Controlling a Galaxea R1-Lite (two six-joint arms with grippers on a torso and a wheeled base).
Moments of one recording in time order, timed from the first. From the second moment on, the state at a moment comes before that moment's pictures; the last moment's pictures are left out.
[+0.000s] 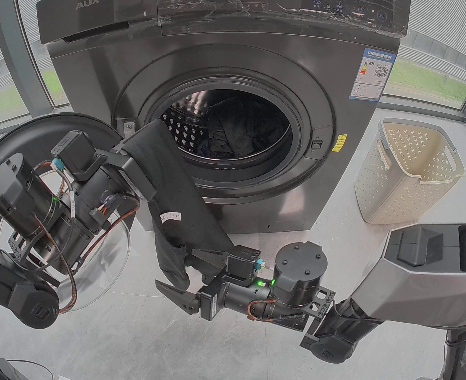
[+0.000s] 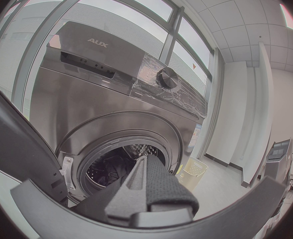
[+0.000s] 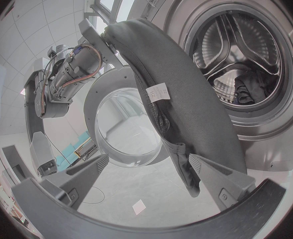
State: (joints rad) left arm -0.52 1.65 -0.55 -1.49 -0.04 -0.11; right arm 0.91 2.27 -0.85 -1.44 0.20 0.21
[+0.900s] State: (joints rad) left arm -0.53 1.65 -0.55 -1.50 -0.04 -0.11; right arm 0.88 2.49 -1.23 -1.30 0.11 0.21
